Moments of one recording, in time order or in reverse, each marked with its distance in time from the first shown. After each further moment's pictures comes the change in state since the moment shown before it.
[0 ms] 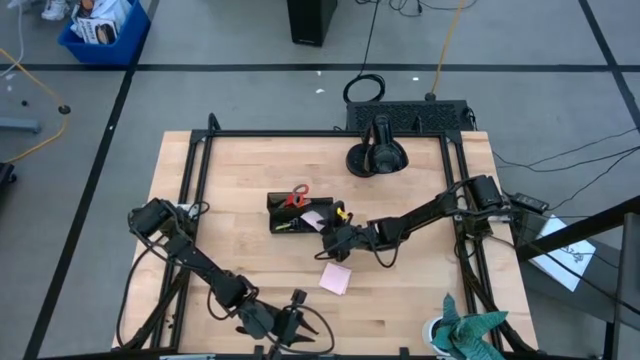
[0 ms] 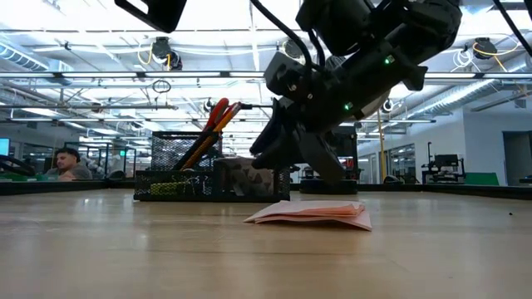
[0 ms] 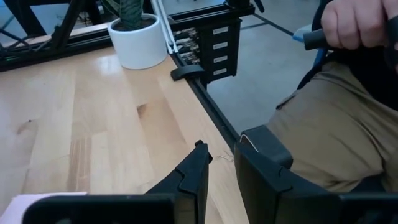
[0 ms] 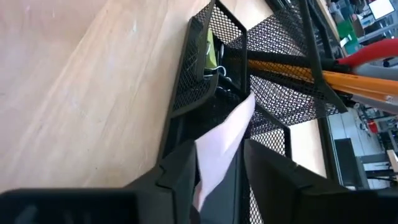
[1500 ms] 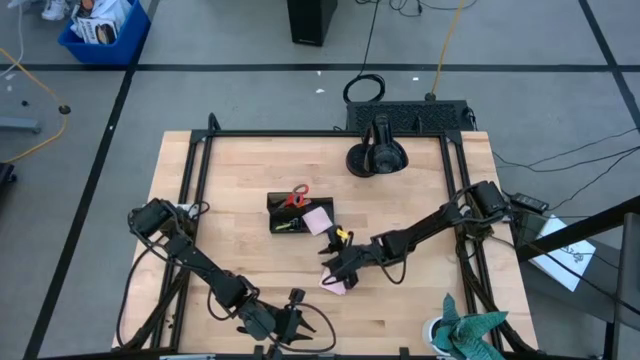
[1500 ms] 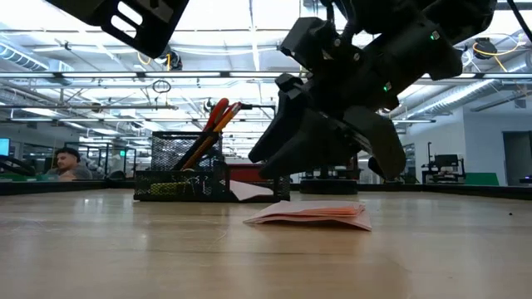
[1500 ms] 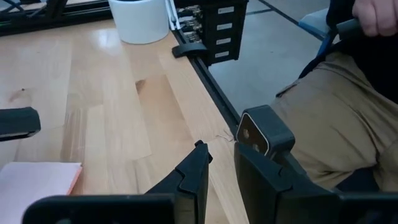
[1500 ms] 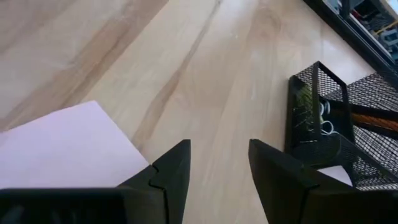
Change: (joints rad) left arm 0.002 0.002 0.000 -0.071 0.001 -0.088; right arm 0.121 -0.006 0.000 -0.035 -0.213 0.156
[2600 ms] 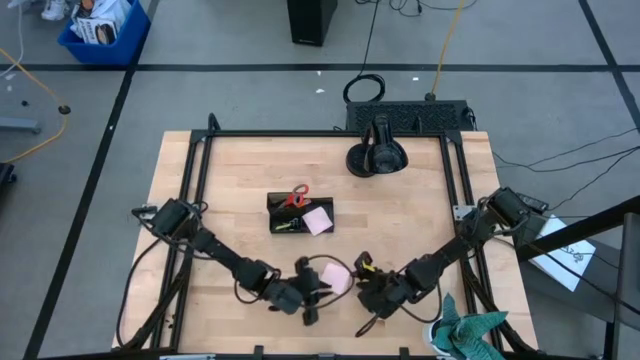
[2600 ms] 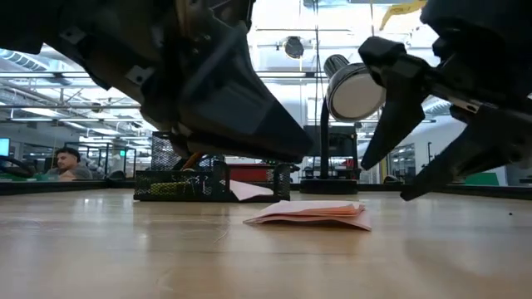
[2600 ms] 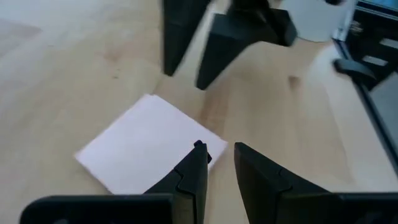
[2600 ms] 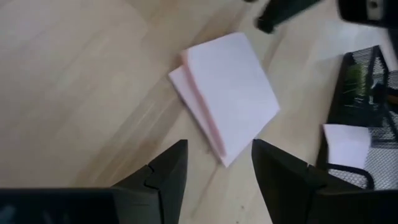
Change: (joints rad) left arm 0.177 0.106 -0.001 -0.004 -0.188 -0.397; right arm 0.320 -0.098 -0.005 -0.460 0.239 0.131
